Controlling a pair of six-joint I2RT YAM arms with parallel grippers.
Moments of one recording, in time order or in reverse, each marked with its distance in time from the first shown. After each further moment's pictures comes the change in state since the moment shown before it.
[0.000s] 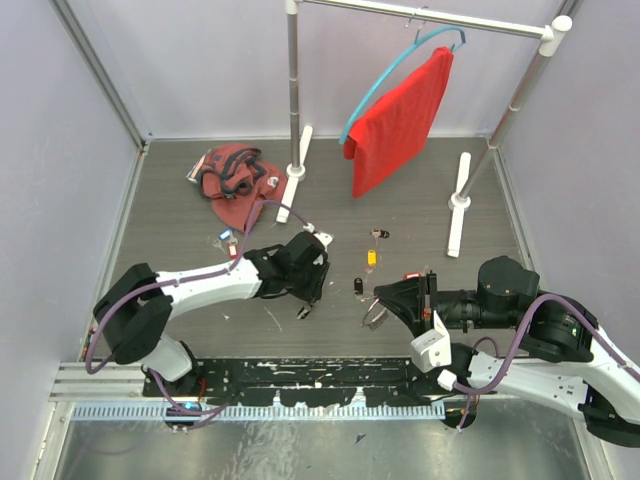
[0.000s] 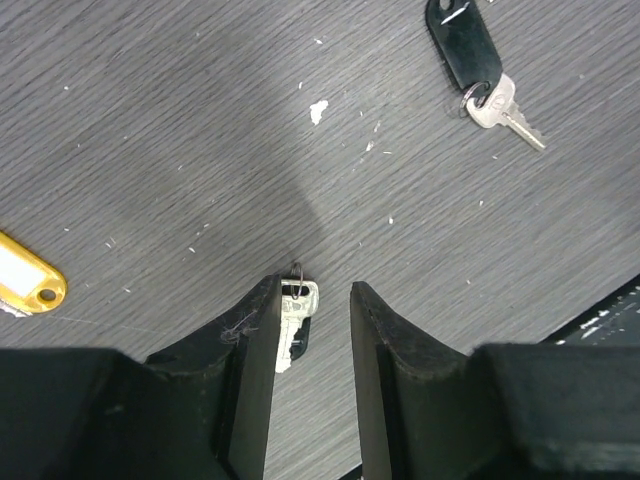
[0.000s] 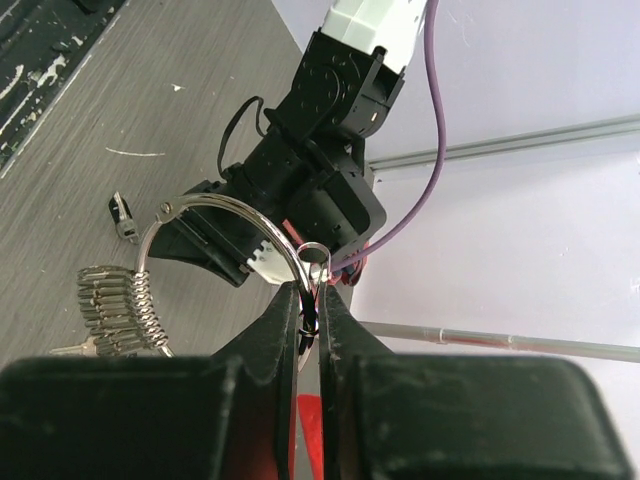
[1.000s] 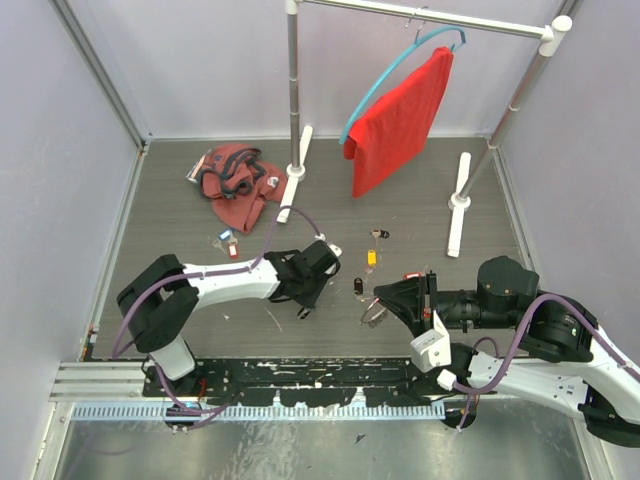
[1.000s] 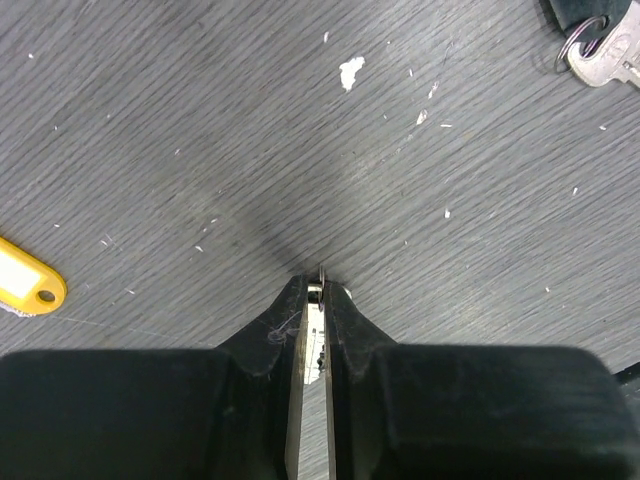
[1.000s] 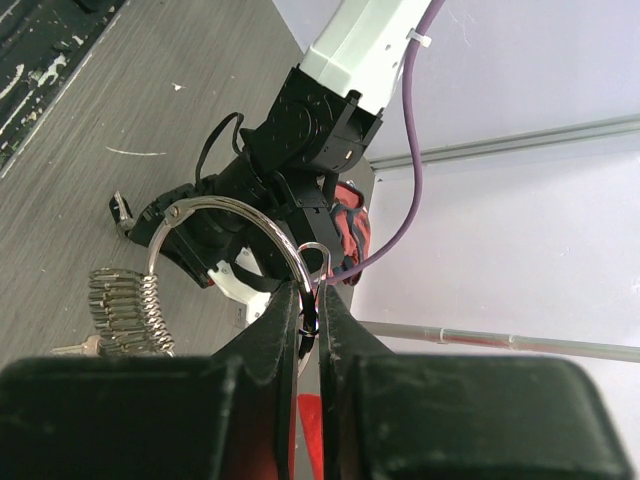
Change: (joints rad) left arm -0.056 0.143 0.067 -0.103 -0.096 0.064; right arm 0.000 0.001 -0.001 0.000 0.002 0.000
